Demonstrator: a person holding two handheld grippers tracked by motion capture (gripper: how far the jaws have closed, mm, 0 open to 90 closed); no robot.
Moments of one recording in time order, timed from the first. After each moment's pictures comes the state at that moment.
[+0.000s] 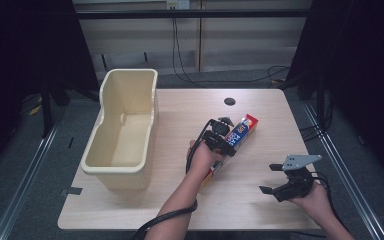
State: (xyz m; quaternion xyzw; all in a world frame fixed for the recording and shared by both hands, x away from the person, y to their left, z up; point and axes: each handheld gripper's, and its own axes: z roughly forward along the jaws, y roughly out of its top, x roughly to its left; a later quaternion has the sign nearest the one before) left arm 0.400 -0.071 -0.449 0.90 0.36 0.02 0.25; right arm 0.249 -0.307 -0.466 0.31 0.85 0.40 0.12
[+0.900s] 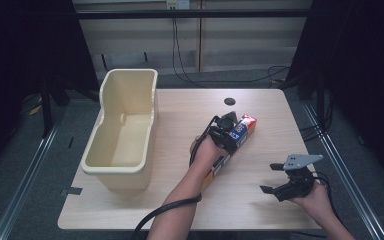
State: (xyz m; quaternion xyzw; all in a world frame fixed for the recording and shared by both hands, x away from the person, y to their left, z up) left arm 0.417 -0.088 -0.445 0.91 0.38 -0.01 0.18; right arm 0.249 -0.309 -0.465 0.32 0.85 0.40 0.12
